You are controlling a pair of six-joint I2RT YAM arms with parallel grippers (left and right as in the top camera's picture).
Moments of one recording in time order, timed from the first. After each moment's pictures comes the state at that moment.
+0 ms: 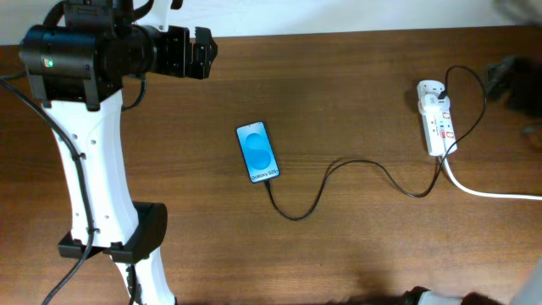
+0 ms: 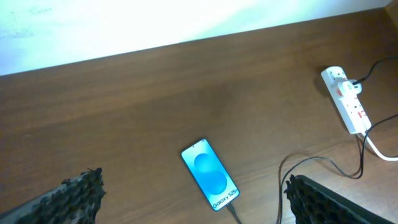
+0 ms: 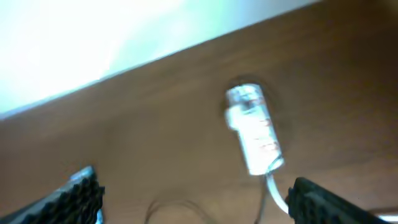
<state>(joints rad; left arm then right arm) -0.15 2.09 2.96 -1.69 0.25 0.03 -0.45 1.45 1.91 -1.24 -0.38 0.01</state>
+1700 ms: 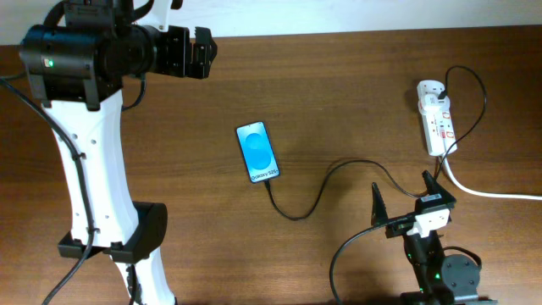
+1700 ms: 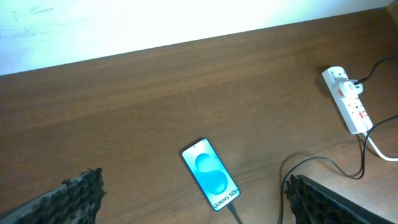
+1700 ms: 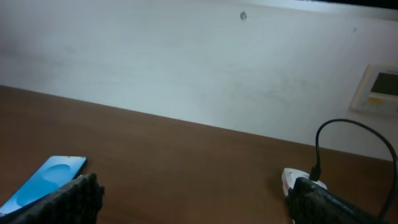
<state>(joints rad) -0.15 2.09 2.96 -1.69 0.25 0.03 0.04 0.02 0.10 -0.03 -0.13 -0.11</state>
